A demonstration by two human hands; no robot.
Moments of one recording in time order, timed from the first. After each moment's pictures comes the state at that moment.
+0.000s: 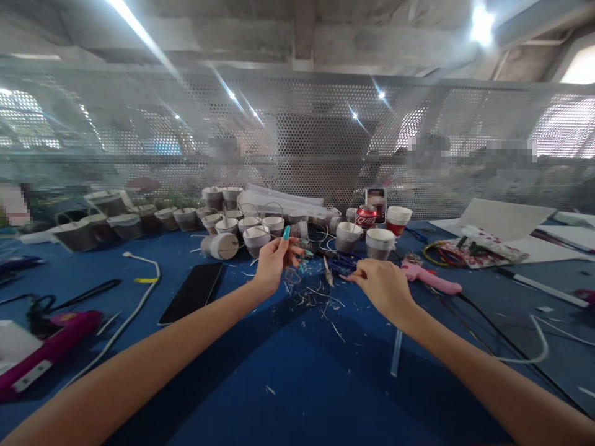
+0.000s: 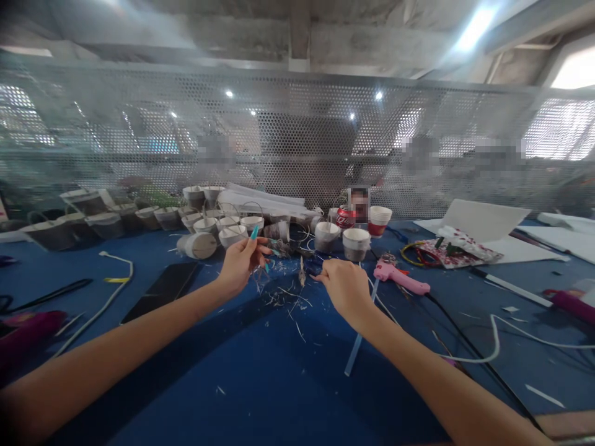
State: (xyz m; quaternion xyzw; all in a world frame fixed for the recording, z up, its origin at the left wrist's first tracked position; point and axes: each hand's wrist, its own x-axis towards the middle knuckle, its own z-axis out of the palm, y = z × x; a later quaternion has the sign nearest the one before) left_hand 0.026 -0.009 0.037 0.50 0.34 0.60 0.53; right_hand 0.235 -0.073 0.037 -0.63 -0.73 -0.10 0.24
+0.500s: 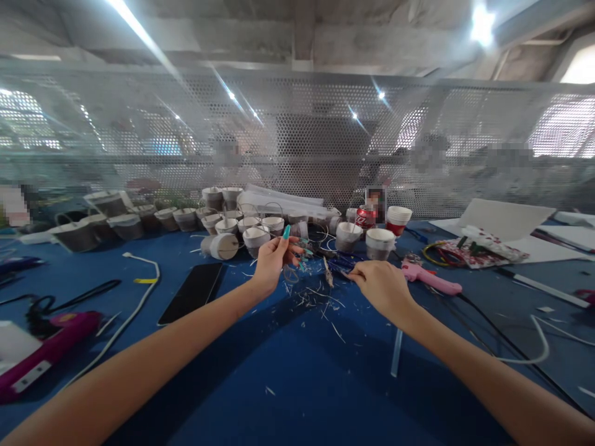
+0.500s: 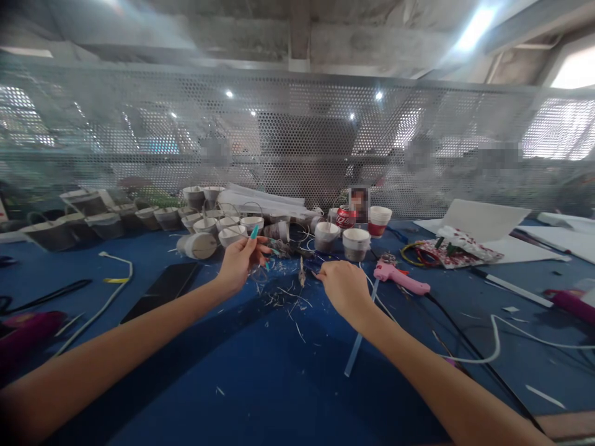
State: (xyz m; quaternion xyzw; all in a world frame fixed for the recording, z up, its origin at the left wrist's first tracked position) left_hand 0.025 -0.007 0.038 0.51 0.34 0.60 0.51; right_hand 0.232 -0.074 0.042 -0.65 -0.73 -0.08 0.18
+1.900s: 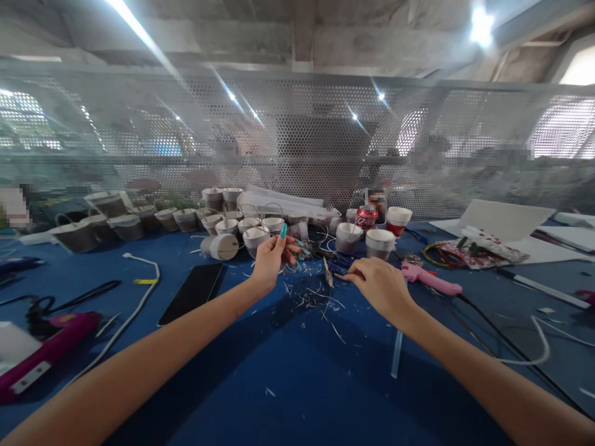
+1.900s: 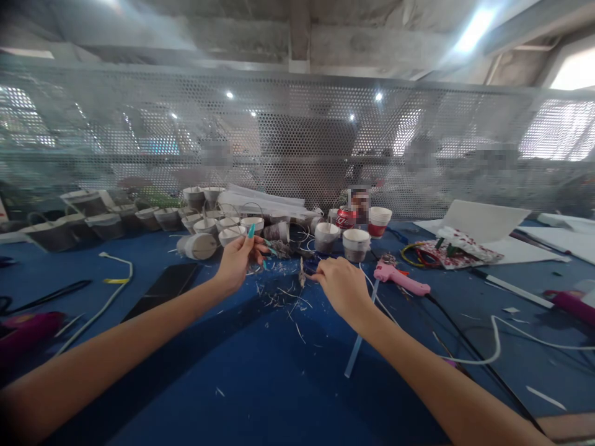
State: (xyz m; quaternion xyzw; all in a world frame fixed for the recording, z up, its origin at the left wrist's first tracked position) left_hand 0.022 -0.001 0.037 0.52 0.35 0.61 0.48; right_hand 0.233 -0.074 0.038 -0.60 -0.76 -0.10 0.23
